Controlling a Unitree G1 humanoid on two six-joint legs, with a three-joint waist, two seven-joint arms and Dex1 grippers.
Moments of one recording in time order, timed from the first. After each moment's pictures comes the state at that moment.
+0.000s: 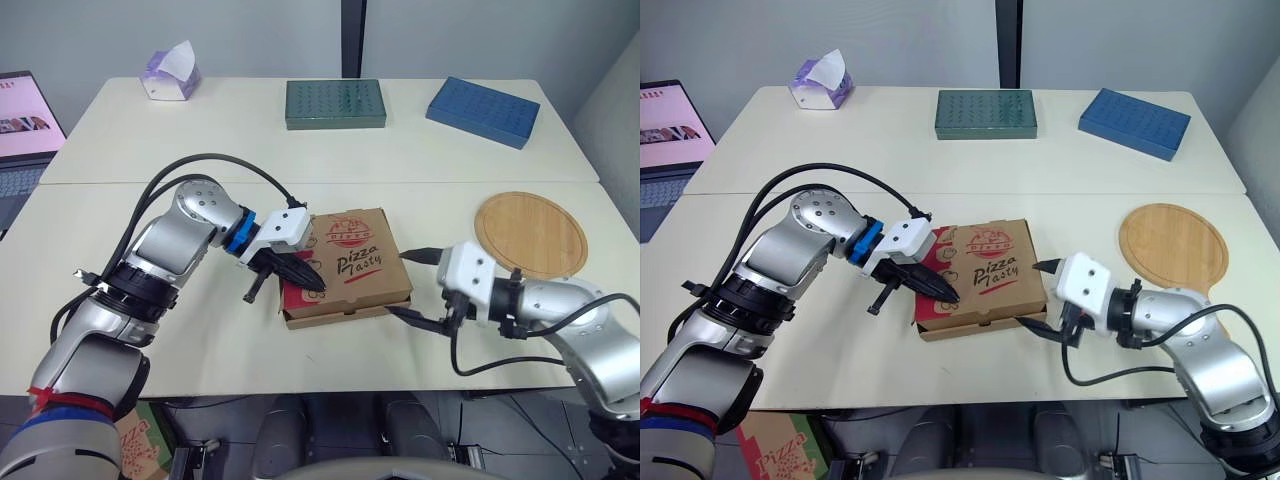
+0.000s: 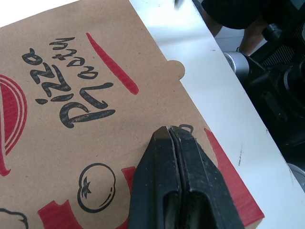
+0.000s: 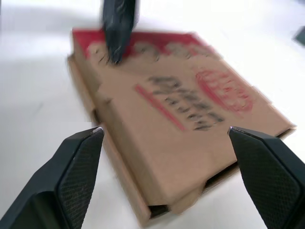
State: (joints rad) left arm -0.81 0.74 -0.46 0.16 -0.29 0.30 -1.60; right arm -0.19 -0.72 -0.03 -0.67 0.37 0.69 0.84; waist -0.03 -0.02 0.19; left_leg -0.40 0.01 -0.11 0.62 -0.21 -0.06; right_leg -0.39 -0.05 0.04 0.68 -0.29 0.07
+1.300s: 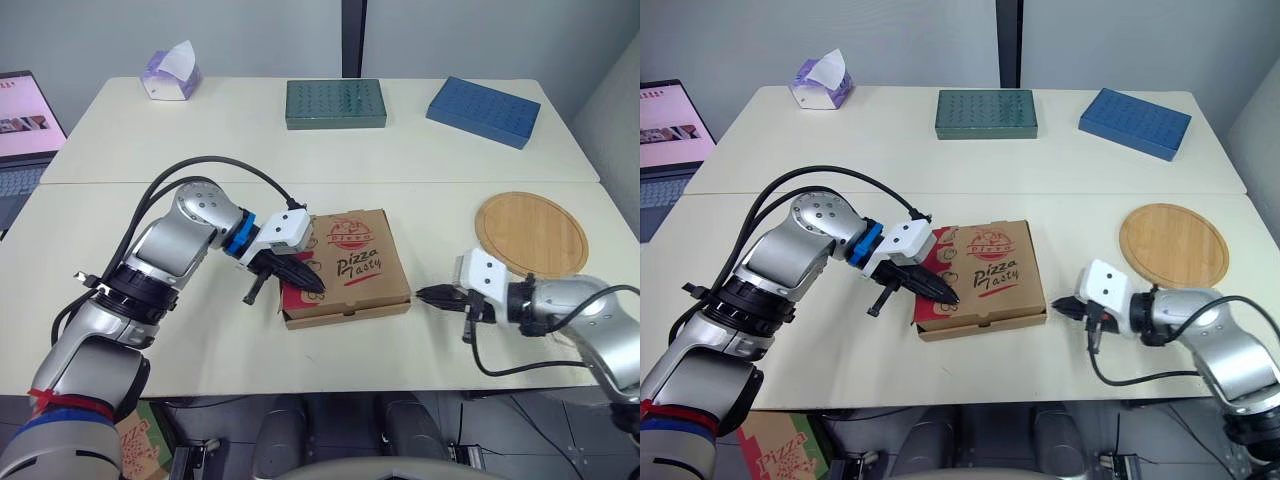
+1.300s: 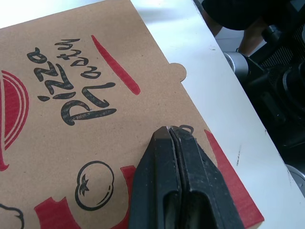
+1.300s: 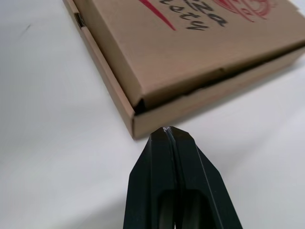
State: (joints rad) left arm -0.80 0.74 -0.45 0.15 -0.28 0.32 -1.61; right arm -0.14 -0.90 0.05 -0.48 0.33 0.55 0.98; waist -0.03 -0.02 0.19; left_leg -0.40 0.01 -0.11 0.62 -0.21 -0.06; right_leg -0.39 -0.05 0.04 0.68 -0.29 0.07
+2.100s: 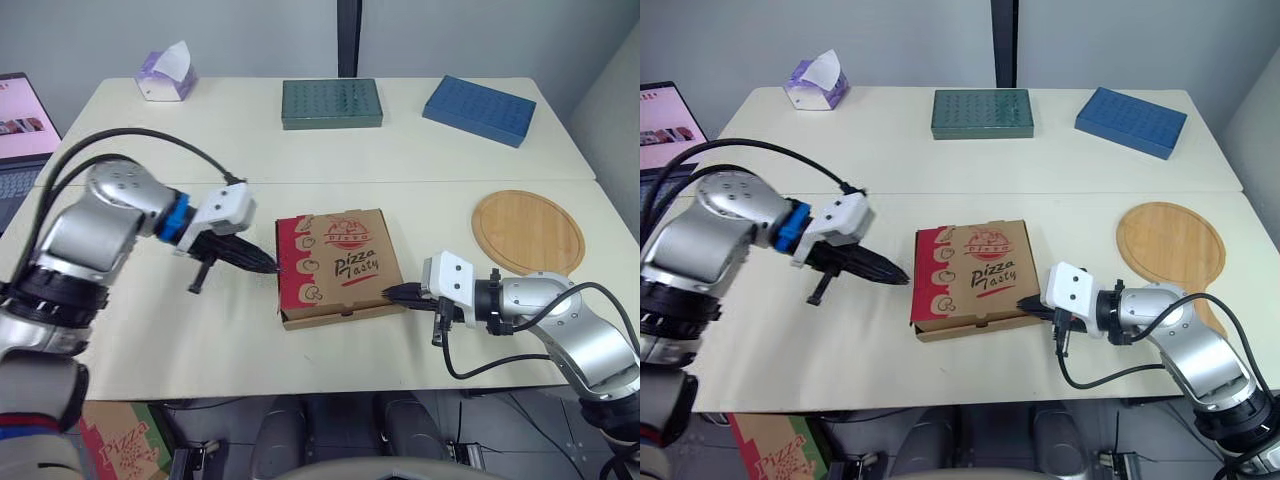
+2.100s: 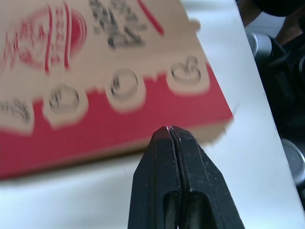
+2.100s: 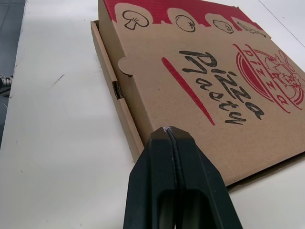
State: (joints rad) left arm -0.69 1.04 -0.33 0.06 -0.35 0.38 -1.61; right arm -0.22 -0.76 0.22 -0.53 0.28 0.51 0.92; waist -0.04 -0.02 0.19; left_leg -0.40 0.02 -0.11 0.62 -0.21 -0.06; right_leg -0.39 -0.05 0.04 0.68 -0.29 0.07
